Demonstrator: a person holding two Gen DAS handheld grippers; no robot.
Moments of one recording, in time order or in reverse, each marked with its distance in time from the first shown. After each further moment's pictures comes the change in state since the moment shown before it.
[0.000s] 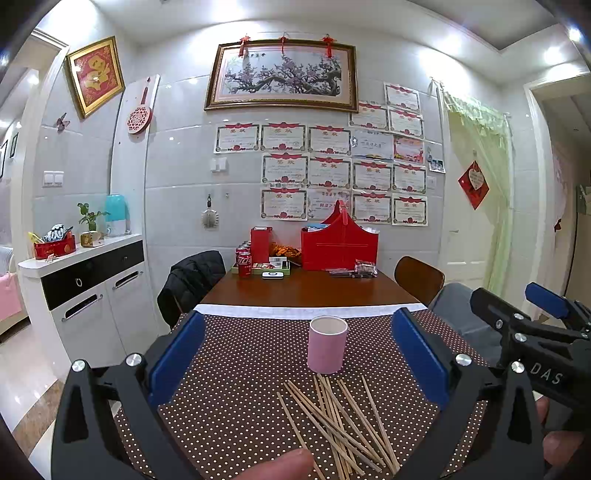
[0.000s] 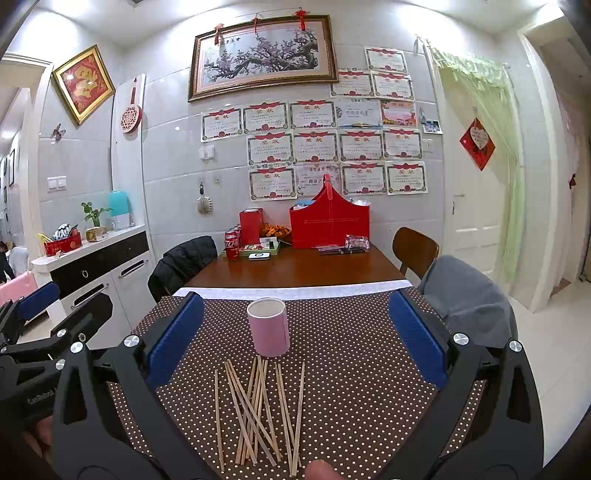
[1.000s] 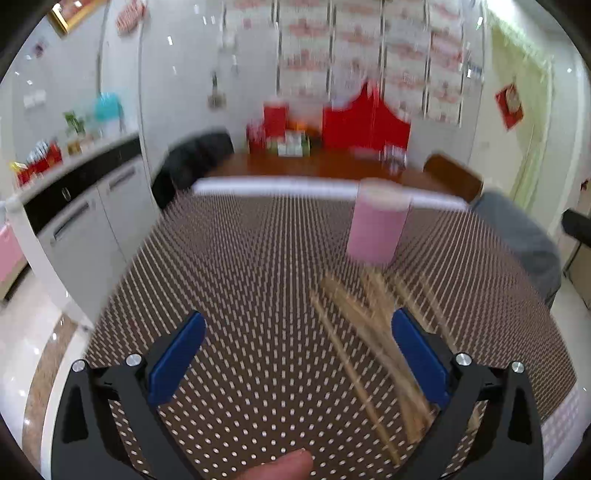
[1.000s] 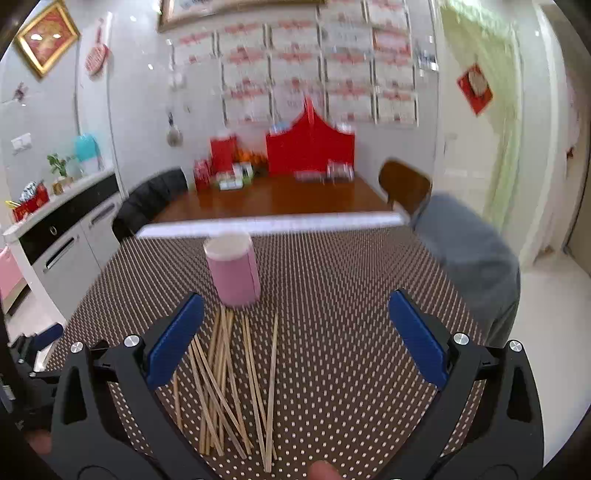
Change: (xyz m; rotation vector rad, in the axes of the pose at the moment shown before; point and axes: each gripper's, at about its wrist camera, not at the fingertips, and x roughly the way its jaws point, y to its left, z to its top) left arm 0.153 0.058 -0.118 -0.036 0.493 0.021; right arm 0.111 -0.025 -0.047 -0.001 0.362 -0.111
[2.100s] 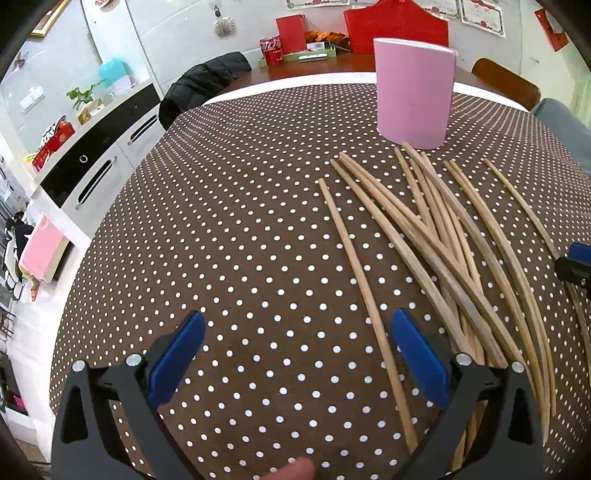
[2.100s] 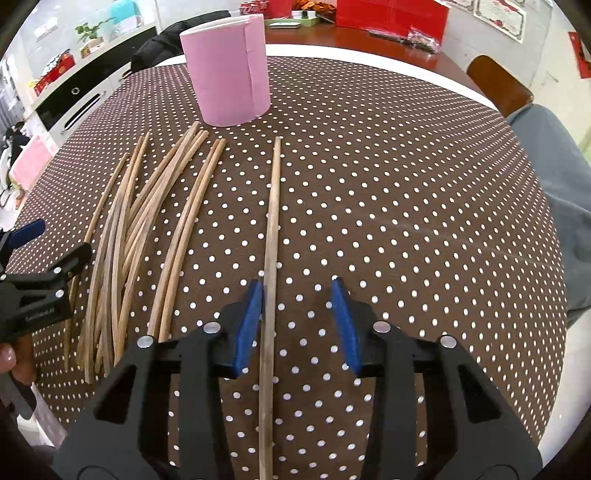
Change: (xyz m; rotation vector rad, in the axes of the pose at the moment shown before) left arm 0.097 -0.050 -0.046 0.062 0.293 0.262; right arm 0.138 -0.033 -0.040 -0.283 0.475 0.228
